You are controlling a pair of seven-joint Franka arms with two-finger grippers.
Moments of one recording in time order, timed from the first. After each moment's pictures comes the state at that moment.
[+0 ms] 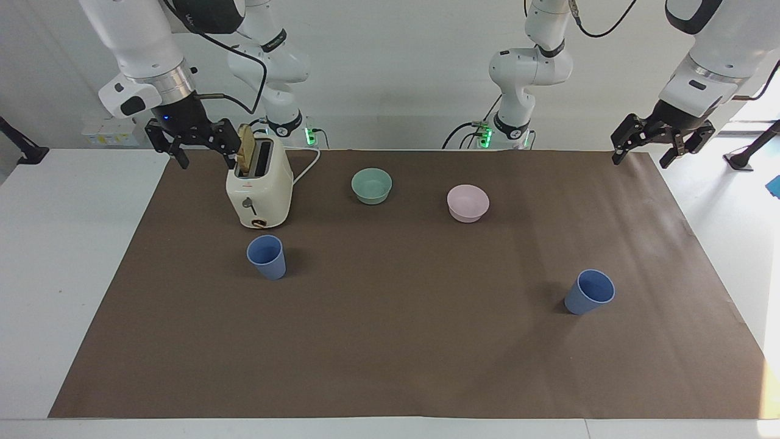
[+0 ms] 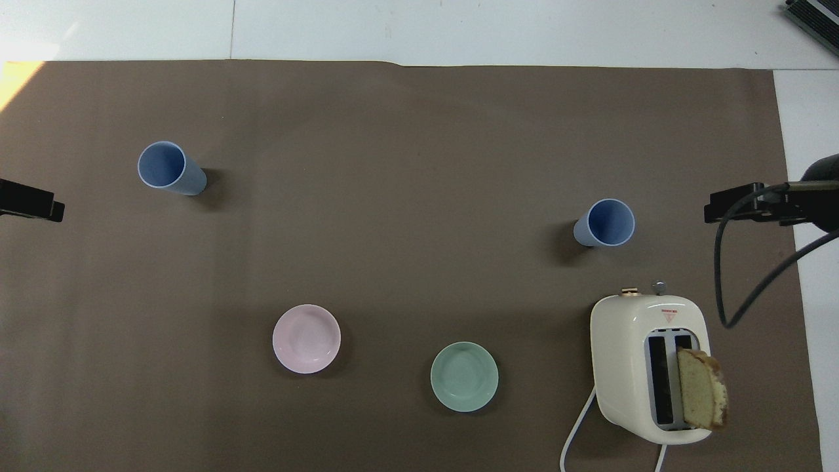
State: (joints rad) left arm -0.05 0.01 0.05 -1.49 -0.03 1.52 0.15; right arm -0.11 -0.03 0.12 -1.61 0.03 1.61 0.06
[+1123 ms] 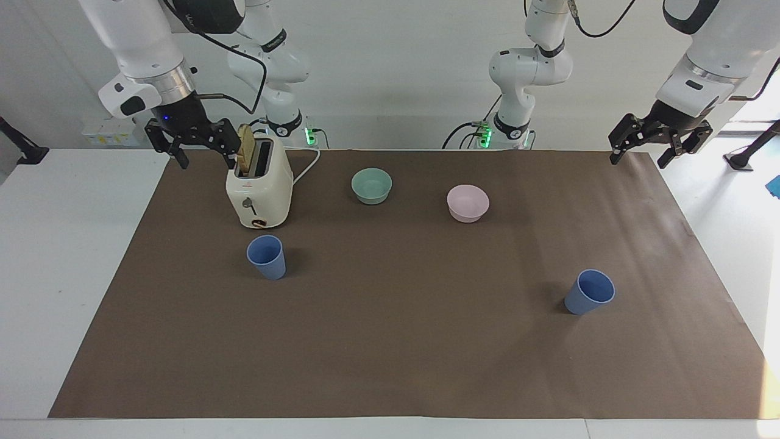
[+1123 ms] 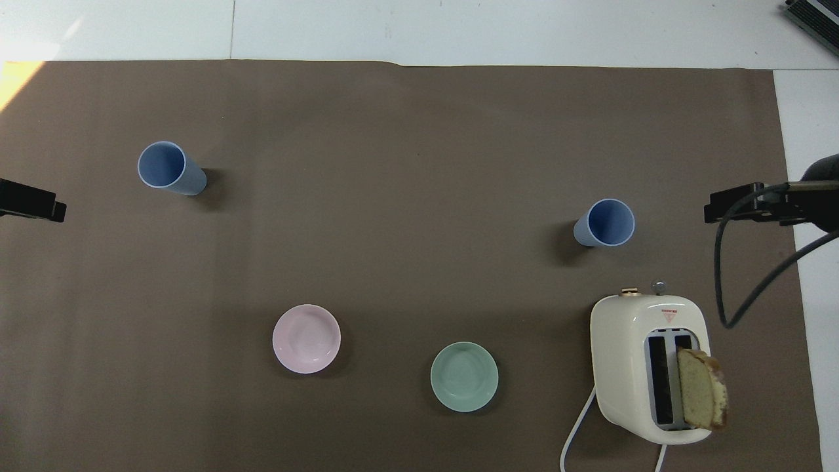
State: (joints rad) left arm -0.05 0.01 0.05 -1.49 -0.03 1.52 0.15; right arm -0.11 -0.03 0.12 -1.61 0.02 1.61 0.06
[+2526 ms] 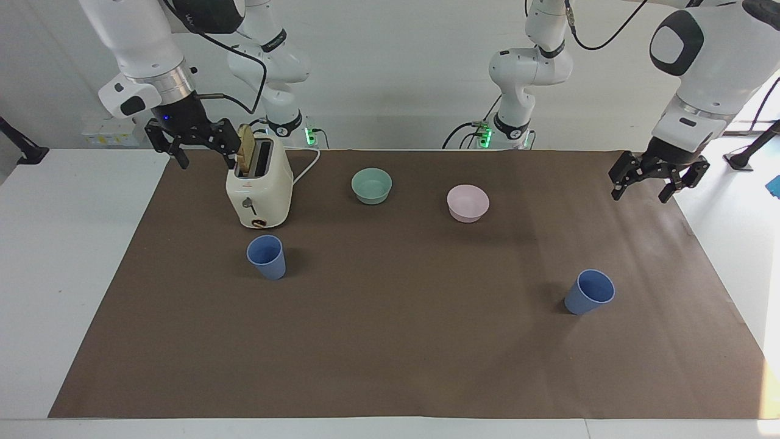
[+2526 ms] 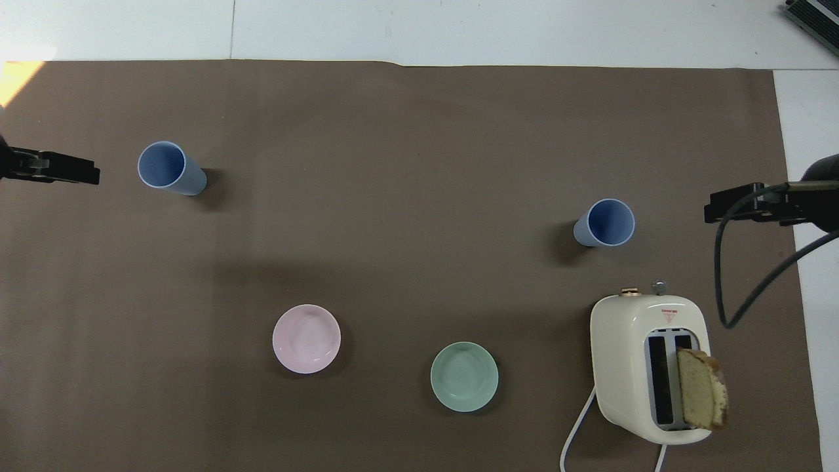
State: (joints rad) left arm -0.05 0.07 0.06 -1.66 -0.03 1.88 0.16; right arm -0.11 -0.03 0.12 -1.61 0.02 1.61 0.06
